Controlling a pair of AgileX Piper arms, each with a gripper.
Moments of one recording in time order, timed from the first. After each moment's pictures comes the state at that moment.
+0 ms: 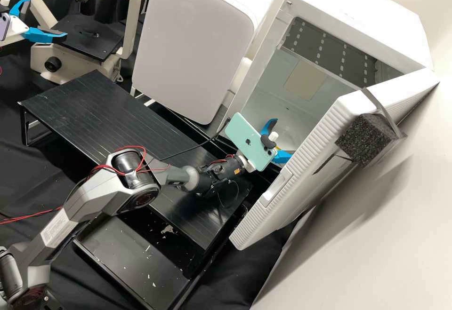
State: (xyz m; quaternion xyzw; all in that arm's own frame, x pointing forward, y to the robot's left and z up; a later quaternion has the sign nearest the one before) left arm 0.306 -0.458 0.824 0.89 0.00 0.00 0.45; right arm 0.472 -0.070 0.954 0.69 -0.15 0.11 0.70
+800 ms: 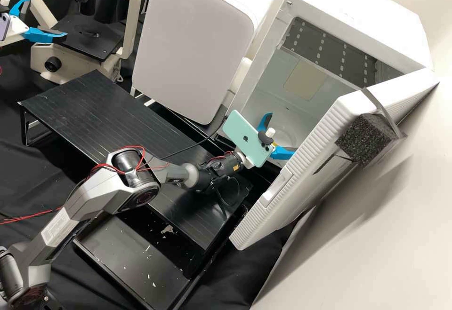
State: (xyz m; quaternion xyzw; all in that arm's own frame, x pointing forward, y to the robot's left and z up) left arm 0.306 -0.458 0.824 0.89 0.00 0.00 0.45; right arm 0.478 -0.068 0.946 0.69 -0.14 0.10 0.70
